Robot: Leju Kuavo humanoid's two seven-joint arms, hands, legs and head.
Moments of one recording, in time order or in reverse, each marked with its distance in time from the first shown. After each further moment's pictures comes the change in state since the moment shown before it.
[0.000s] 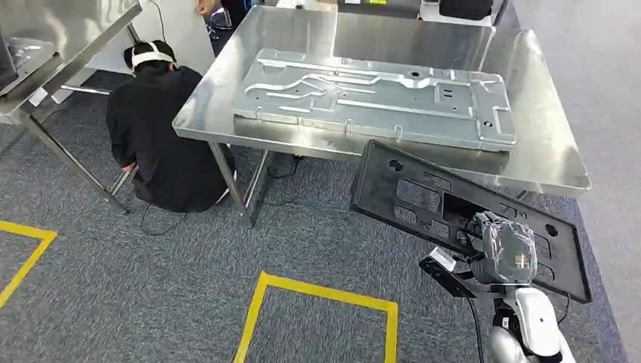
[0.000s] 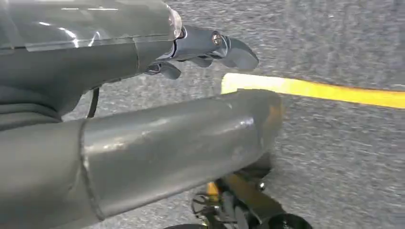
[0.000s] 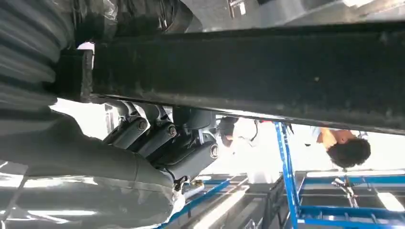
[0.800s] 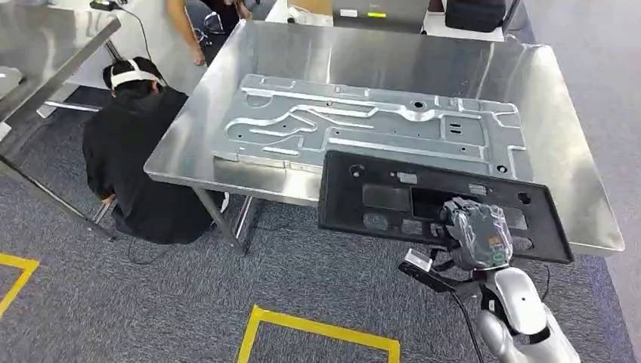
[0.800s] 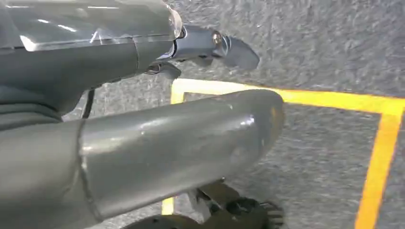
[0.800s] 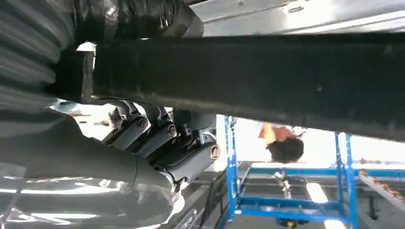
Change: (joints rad) left arm -0.021 0.005 -0.017 0.008 -0.009 0.015 0.002; right arm -0.107 -0.059 0.147 0.014 0.072 0.042 -0.073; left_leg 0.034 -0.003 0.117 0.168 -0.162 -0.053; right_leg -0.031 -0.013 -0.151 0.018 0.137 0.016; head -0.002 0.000
